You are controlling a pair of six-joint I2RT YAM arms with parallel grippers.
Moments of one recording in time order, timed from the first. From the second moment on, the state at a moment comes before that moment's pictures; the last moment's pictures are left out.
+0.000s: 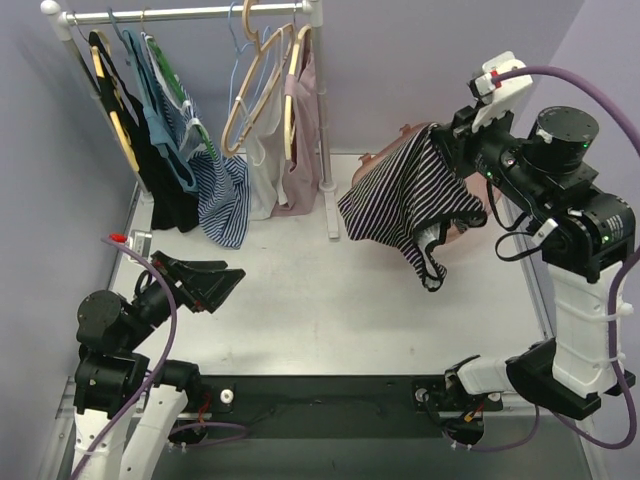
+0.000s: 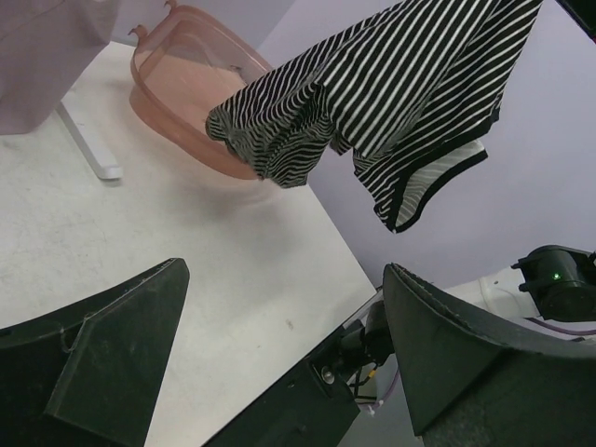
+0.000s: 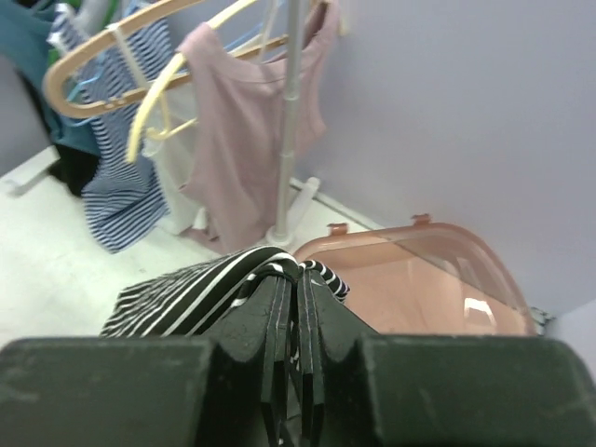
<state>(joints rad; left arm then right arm) -0.18 0.36 0.82 -0.40 0.54 -0.80 0.47 1.36 2.23 -0.98 0.02 -0.19</state>
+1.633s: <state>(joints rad) -1.08 1.21 0.75 -0.34 0.03 -0.96 0.41 1.39 1.14 -0.85 -0.56 -0.61</state>
